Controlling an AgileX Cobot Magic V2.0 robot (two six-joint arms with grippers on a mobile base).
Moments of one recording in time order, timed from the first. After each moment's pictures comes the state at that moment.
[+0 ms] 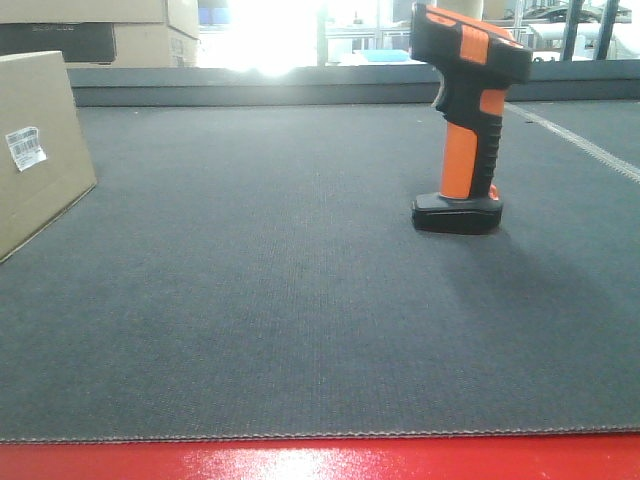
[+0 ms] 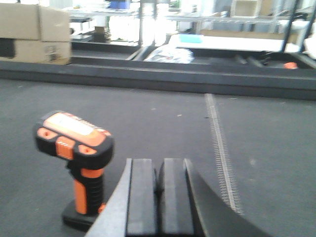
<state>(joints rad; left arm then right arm) 0.03 0.51 -0.62 -0.10 0.36 0.00 -0.02 0.47 -0.48 0.12 0.14 -0.09</state>
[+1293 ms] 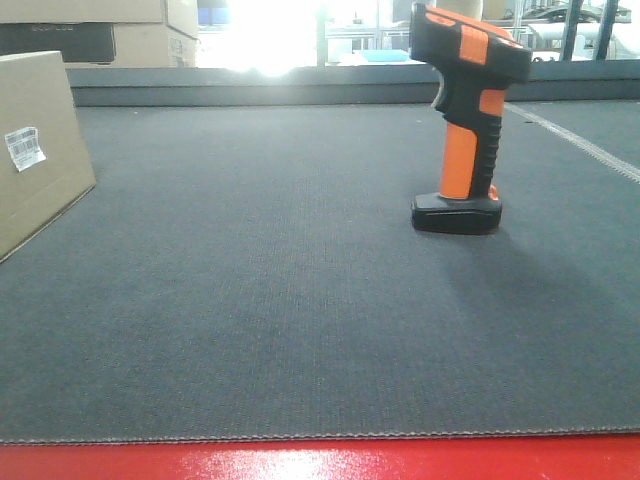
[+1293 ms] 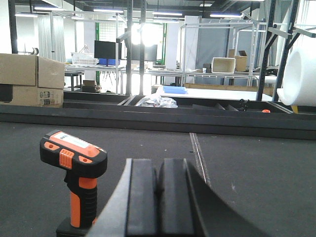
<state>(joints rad) 0.03 0.09 -0.37 -0.06 0.30 0.00 -0.04 0.04 -0.31 0.11 0.19 -0.09</state>
